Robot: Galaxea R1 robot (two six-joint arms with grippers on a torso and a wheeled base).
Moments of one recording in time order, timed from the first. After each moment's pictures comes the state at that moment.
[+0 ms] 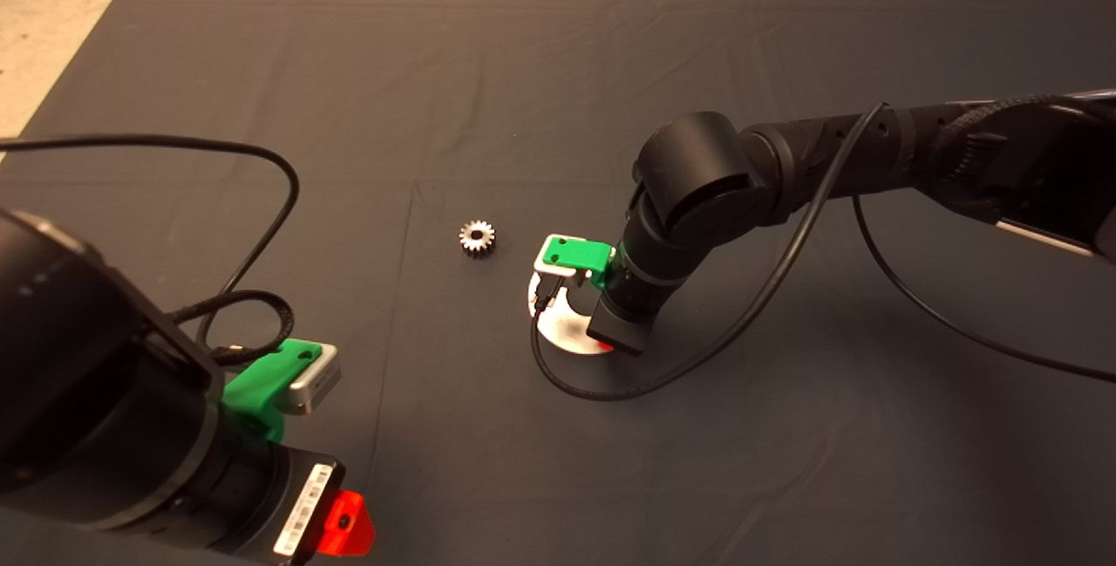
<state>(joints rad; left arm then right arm) -0.54 2.25 -0.34 -0.03 1.53 -1.75 0.32 2.84 -1.08 -0.32 -1.53 0.63</state>
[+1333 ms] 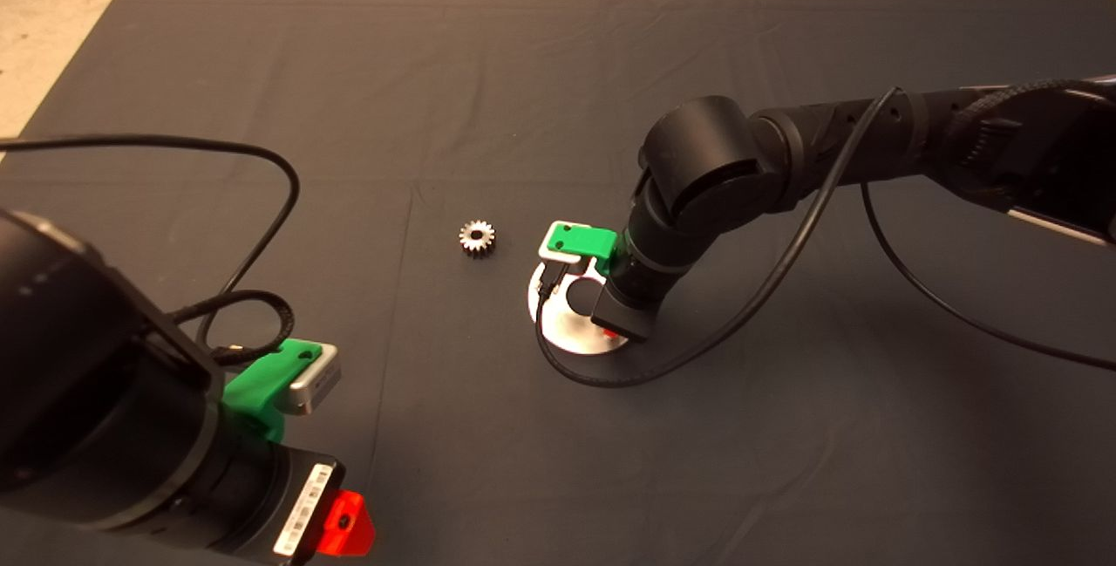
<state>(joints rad) -0.54 2.25 -0.34 -0.03 1.53 -1.74 0.34 2.84 -1.08 -0.32 -1.53 0.63</state>
